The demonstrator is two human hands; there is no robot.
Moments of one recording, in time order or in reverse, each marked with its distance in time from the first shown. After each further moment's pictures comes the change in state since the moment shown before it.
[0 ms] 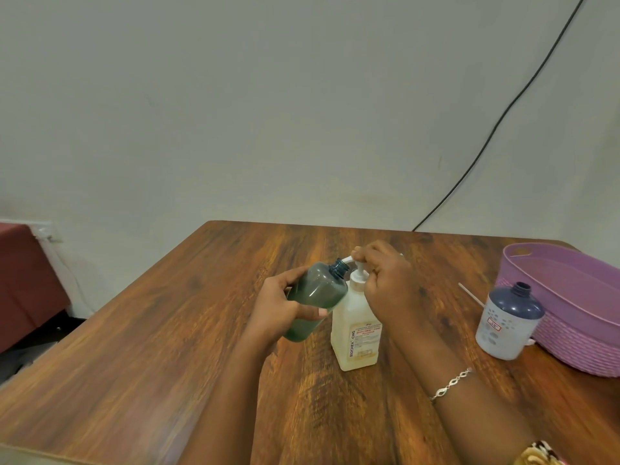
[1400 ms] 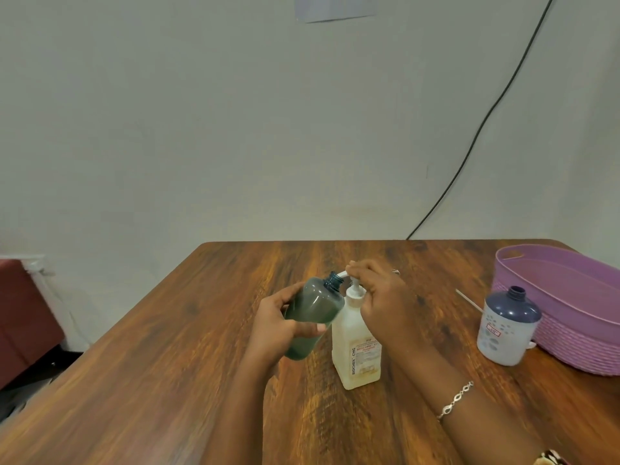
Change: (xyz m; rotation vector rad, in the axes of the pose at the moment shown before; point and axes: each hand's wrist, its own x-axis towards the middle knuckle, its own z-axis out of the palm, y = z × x) left_hand 0.005 0.001 0.003 -0.038 0.022 0.018; right_hand -0.004 0.006 0.002 -0.065 0.027 -0.047
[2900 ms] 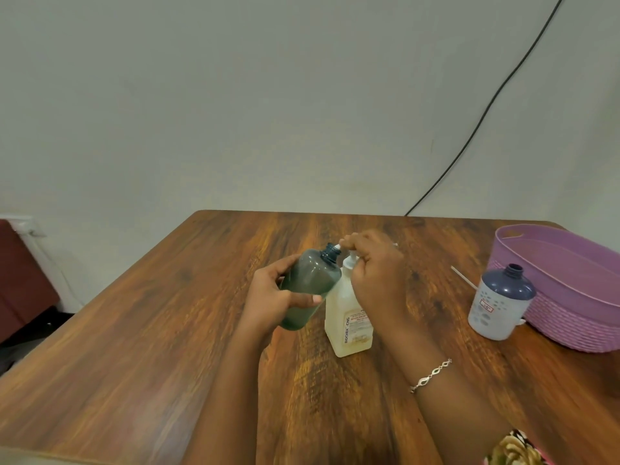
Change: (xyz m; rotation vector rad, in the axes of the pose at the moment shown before) left_hand -0.005 0.000 0.002 -0.059 -0.006 -0.017; right_hand 0.002 -0.008 0.011 0.031 0.114 0.046
